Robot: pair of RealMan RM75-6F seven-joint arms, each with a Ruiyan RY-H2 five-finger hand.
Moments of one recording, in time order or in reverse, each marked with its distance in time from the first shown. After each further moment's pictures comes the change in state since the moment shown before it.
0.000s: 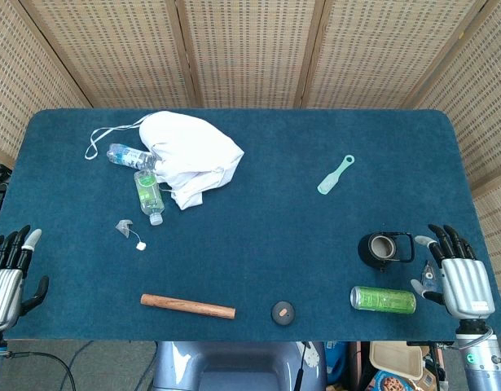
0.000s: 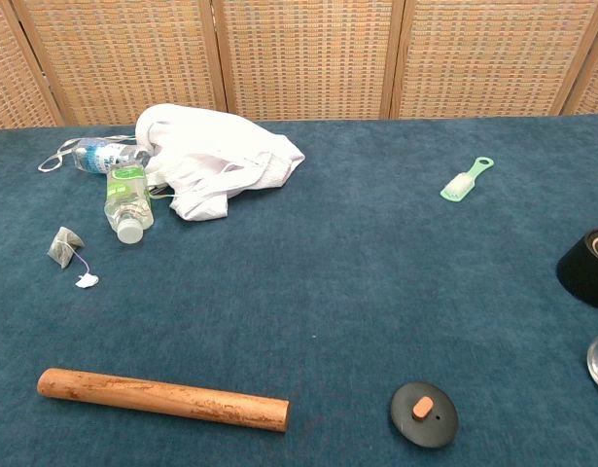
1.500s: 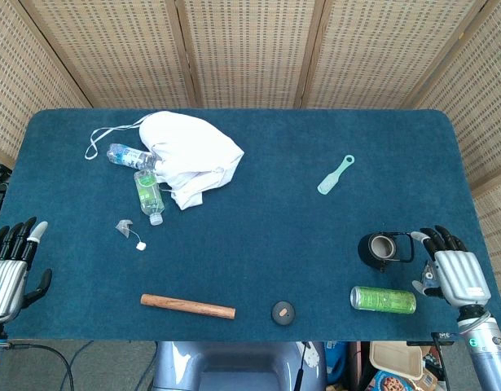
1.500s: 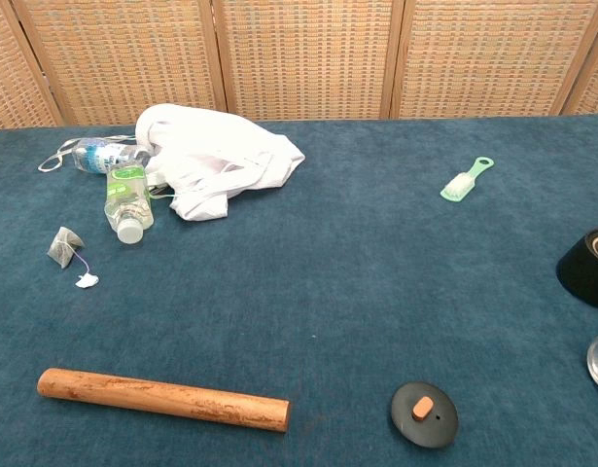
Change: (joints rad) left arm -0.038 0.061 -0.023 -0.058 -0.002 -0.053 0.032; right arm 0.086 0.100 -0.003 0.007 0.110 -0.242 0.019
